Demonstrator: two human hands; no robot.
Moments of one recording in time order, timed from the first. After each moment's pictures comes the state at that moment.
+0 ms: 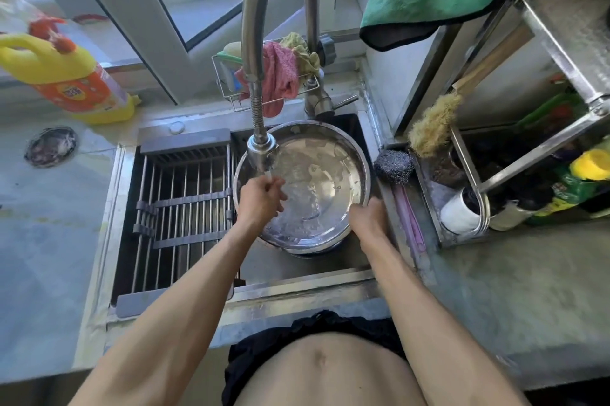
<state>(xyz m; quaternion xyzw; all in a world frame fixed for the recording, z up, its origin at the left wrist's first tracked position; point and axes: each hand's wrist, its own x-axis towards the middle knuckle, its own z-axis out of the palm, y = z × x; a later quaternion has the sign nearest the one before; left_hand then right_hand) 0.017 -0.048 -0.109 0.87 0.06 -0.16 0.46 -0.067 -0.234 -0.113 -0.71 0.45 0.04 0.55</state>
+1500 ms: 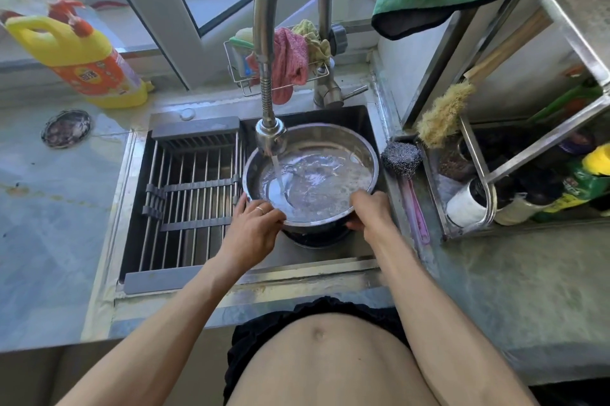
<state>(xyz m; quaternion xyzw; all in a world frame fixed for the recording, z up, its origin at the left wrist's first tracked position) -0.051 0.014 -0.138 0.93 -0.30 -0.01 0.20 -0.066 -0.231 -0.112 -0.60 0.45 0.07 0.66</state>
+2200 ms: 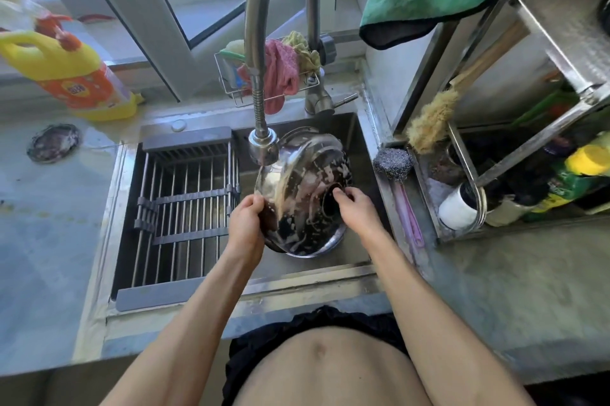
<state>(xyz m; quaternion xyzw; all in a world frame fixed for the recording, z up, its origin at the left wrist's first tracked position) -0.036 -0.032 -0.108 0.61 0.23 -0.17 0.74 -0.062 -0.232 -0.112 -0.76 0.32 0.12 0.56</state>
